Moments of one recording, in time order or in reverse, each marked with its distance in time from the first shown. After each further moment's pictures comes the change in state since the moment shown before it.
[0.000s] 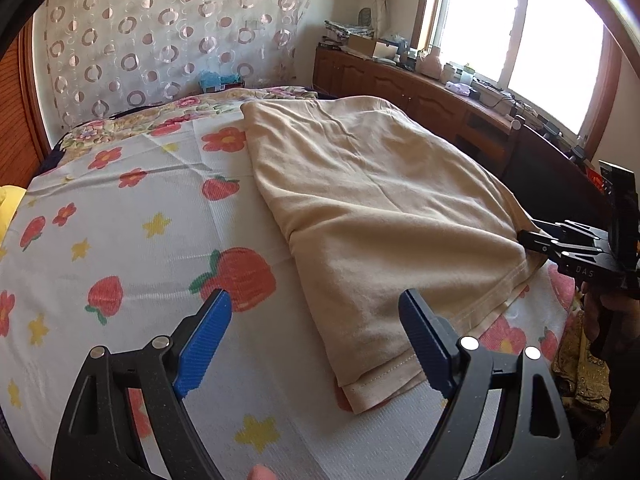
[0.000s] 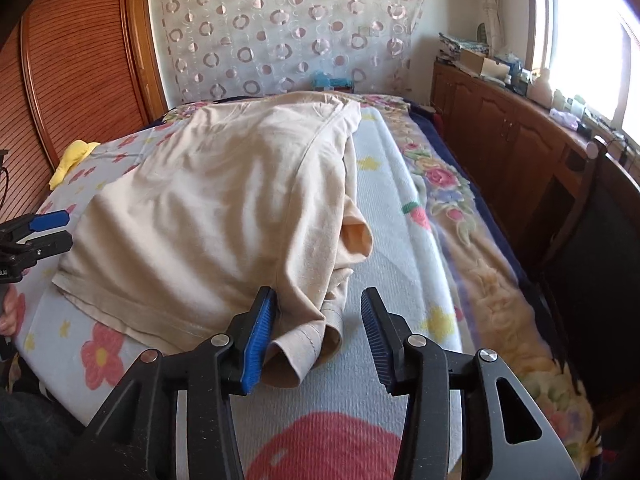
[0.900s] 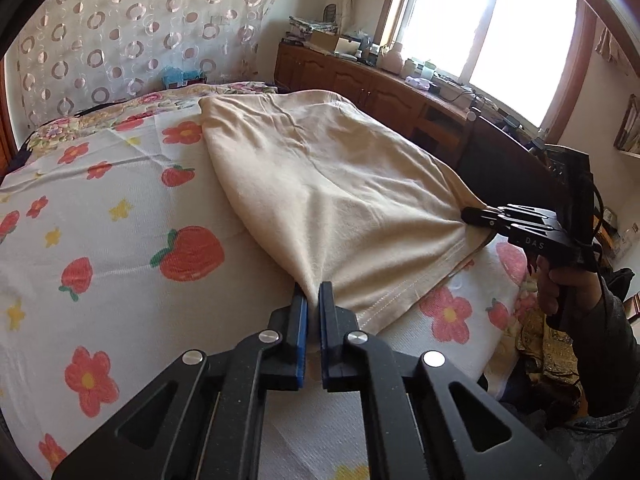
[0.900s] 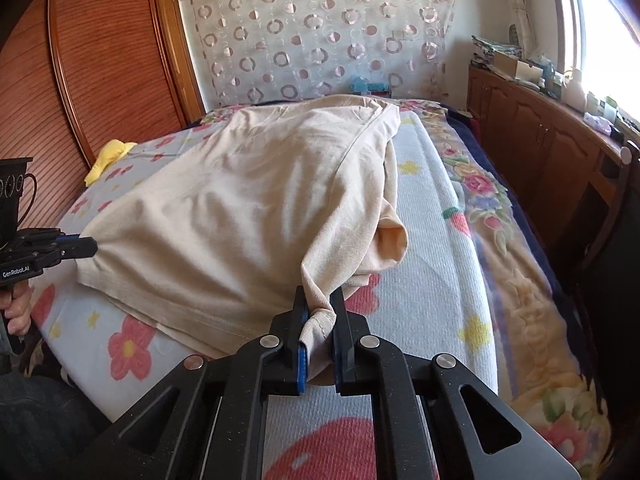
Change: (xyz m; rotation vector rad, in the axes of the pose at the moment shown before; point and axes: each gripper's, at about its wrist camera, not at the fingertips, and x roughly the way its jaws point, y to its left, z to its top) left arm -0.027 -0.014 -0.014 0.031 0.011 -0.147; right arm -0.003 0.003 -0.007 -0.013 -0.036 0.136
